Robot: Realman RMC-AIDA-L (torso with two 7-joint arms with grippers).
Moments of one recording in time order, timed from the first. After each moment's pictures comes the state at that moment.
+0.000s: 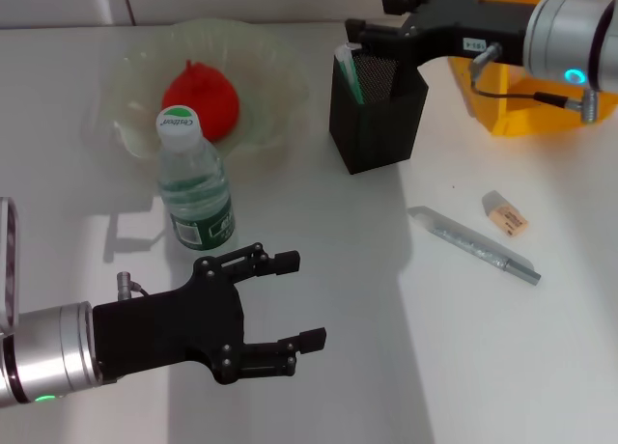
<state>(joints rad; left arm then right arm) -0.23 -2.07 1.38 0.61 1.37 1.56 -0.96 0.42 2.08 -1.43 -1.26 -1.82 -0.84 2.01</state>
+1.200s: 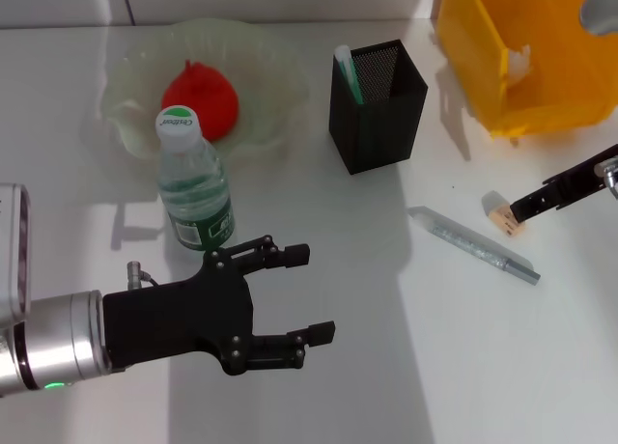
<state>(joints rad) -0.26 -2.07 1.38 0.61 1.37 1.55 -0.96 0.51 2.08 -1.30 -1.50 -2.72 -1.61 2.81</state>
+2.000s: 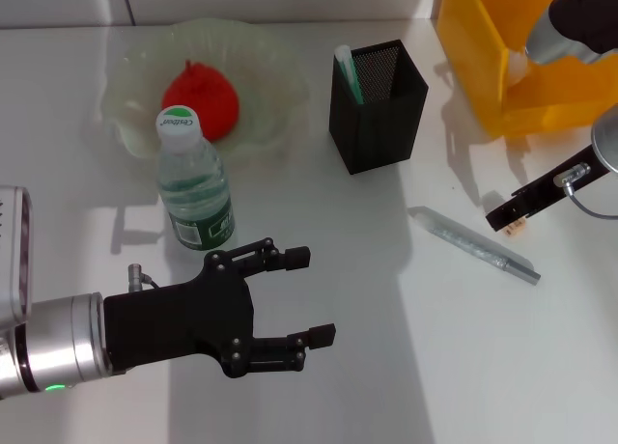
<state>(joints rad) -0.27 -2.07 1.38 0.58 1.37 1.55 -0.96 0.61 2.08 -1.32 -1.21 -2.74 -1.44 2.73</state>
